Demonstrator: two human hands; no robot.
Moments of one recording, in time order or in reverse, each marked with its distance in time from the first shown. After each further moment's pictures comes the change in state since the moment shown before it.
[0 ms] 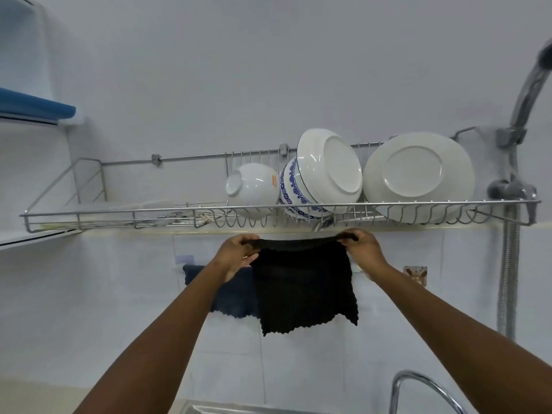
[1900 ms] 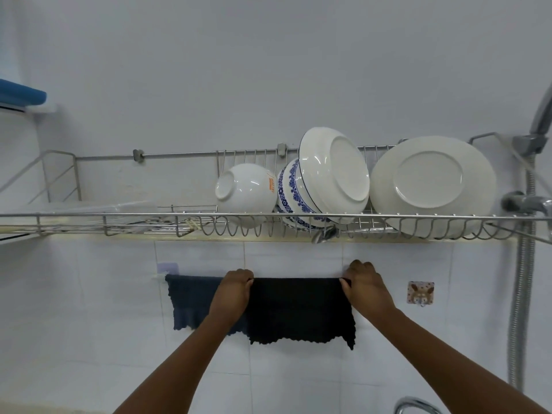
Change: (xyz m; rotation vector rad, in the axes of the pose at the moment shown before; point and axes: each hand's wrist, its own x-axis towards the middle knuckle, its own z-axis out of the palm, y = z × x) left_hand 0.050 -0.091 0.008 1.197 0.123 0.342; right_hand 0.016 0.079 0.014 -1.149 0.079 -0.446
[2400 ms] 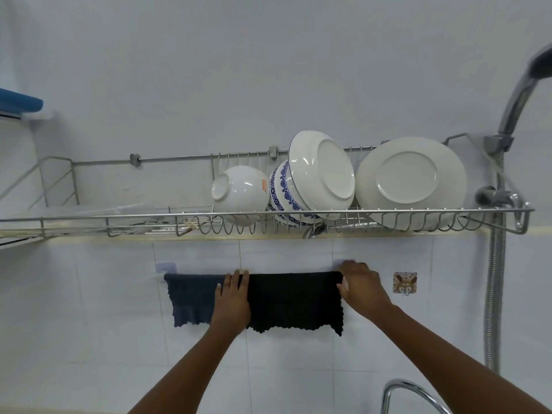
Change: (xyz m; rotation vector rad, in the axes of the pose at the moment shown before) left_hand -0.047 0.009 0.017 0.143 0.024 -0.009; right_hand -0.029 0.004 -0.028 0.140 -0.089 0.000
